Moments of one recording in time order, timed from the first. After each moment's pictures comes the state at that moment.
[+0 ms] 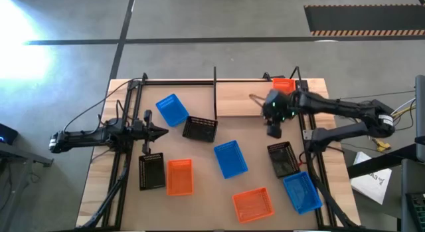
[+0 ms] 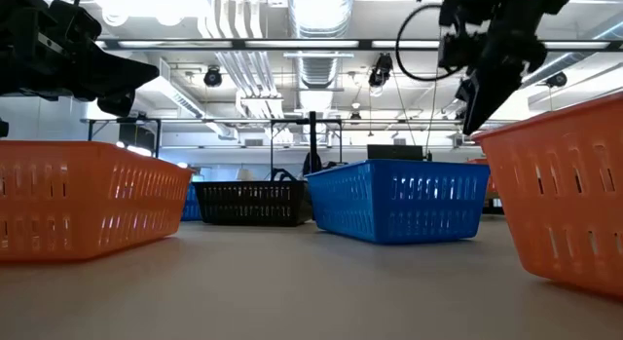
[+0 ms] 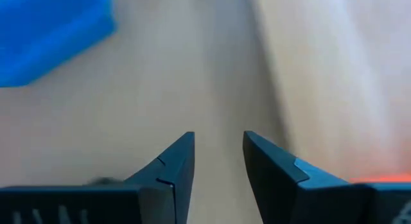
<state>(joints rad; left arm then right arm) 0.07 0.06 0.00 0.07 0.01 -0.02 -0.30 1.14 0.89 -0.86 -0.09 -0.09</state>
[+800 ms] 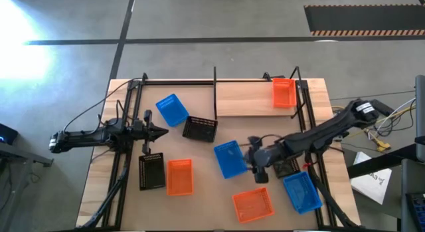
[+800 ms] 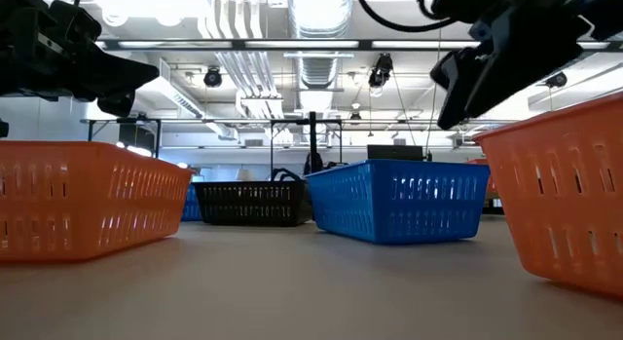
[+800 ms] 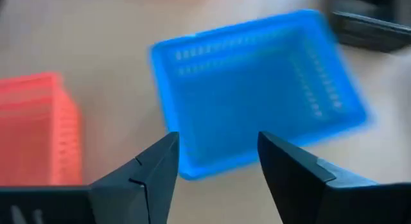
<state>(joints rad) 0.07 0.06 0.00 0.07 0.01 -0.02 0.37 1.42 0.84 -0.31 0.11 0.20</state>
